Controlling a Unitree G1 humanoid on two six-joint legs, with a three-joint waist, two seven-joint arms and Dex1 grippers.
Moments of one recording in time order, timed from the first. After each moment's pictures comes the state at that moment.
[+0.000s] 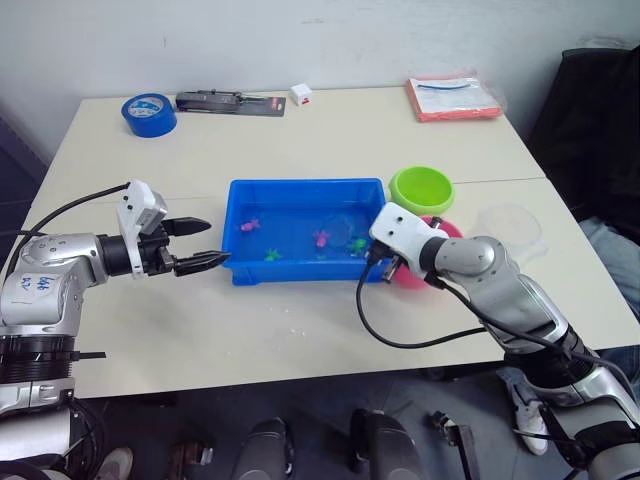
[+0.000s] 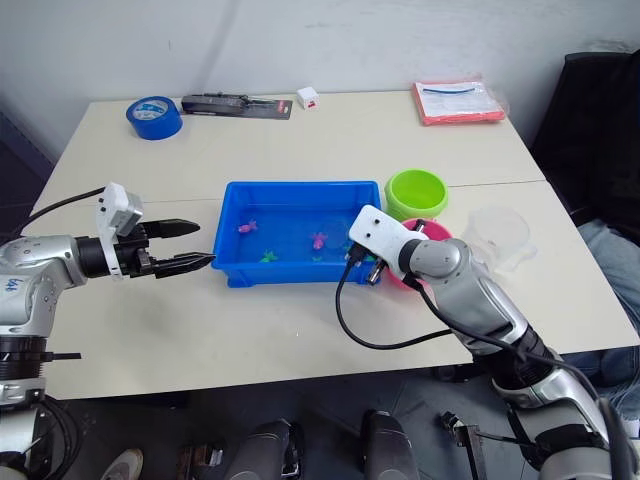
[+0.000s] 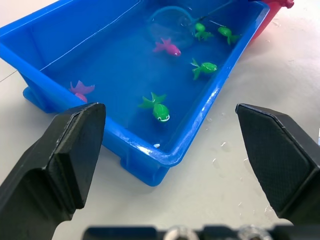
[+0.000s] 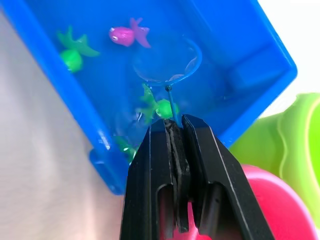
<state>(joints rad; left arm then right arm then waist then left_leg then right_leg) -0.49 0.82 0.18 0.13 -0.39 0.55 -1.09 -0.65 -0.62 0.40 -0.33 -0.05 0.88 0.62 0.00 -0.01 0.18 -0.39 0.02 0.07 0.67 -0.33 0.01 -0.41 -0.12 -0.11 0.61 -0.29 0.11</state>
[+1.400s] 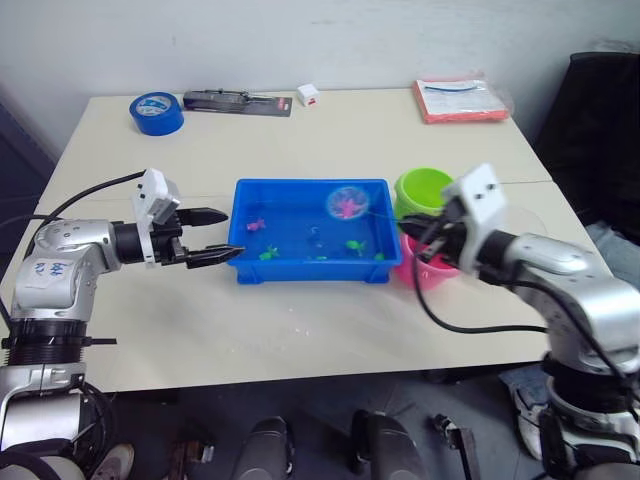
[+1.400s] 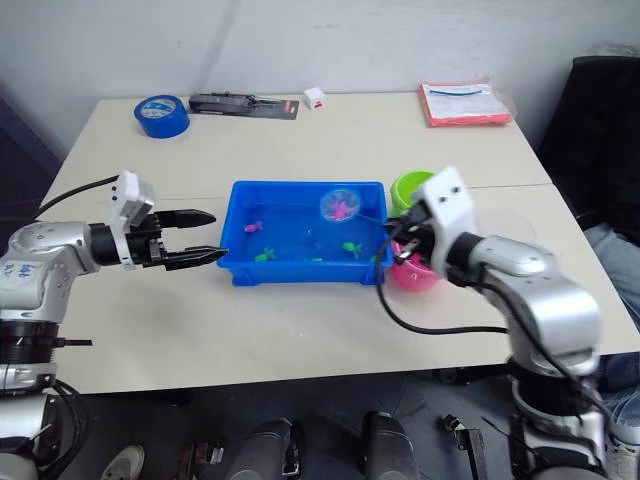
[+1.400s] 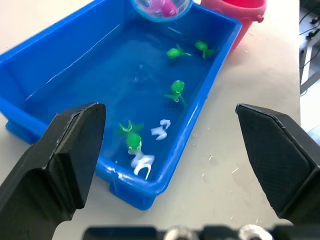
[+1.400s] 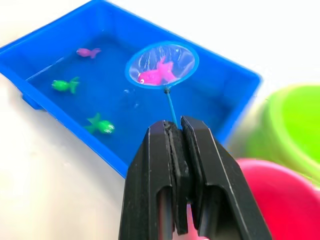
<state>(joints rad) -0.61 0.79 0.10 0.22 -0.41 0.49 -1.15 -0.47 -0.61 -0.22 -0.59 0.41 1.11 0.62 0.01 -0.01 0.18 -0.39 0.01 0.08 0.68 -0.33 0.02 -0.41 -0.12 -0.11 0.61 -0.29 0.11</state>
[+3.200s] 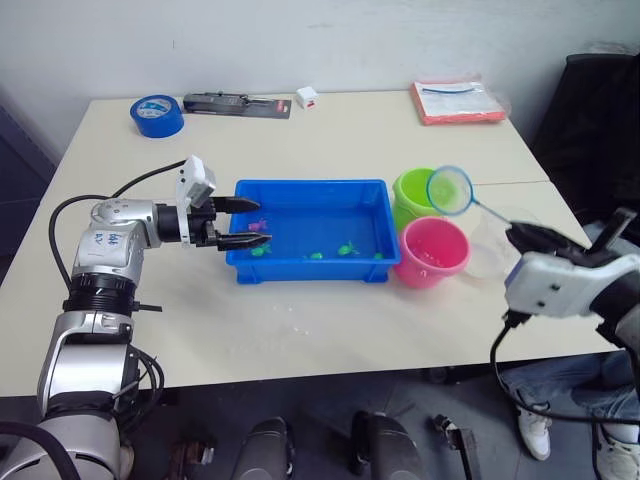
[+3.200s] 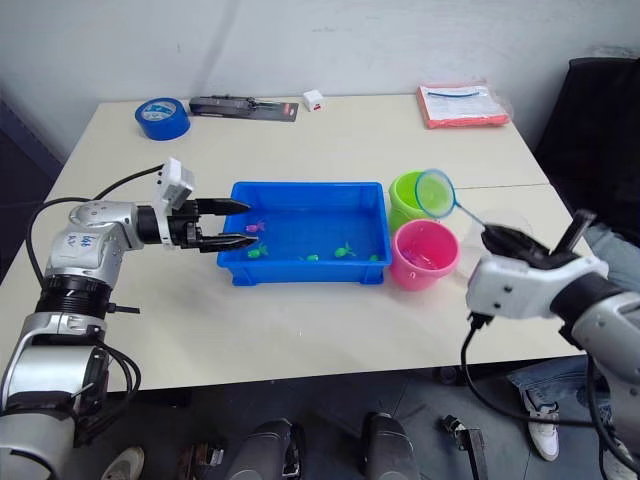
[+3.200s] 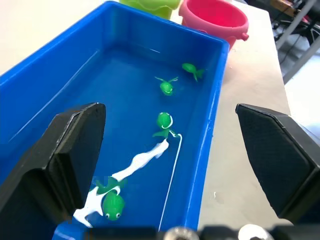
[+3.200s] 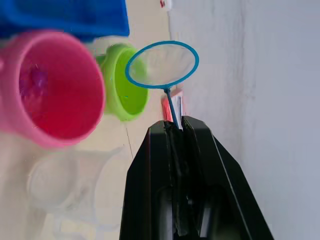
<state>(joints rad) -0.85 0.66 0.03 0.59 -0.30 0.32 -1.25 -0.01 -0.93 -0.36 -0.72 -0.22 0.25 0.72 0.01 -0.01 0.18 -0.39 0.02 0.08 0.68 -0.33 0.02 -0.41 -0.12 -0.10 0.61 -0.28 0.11</state>
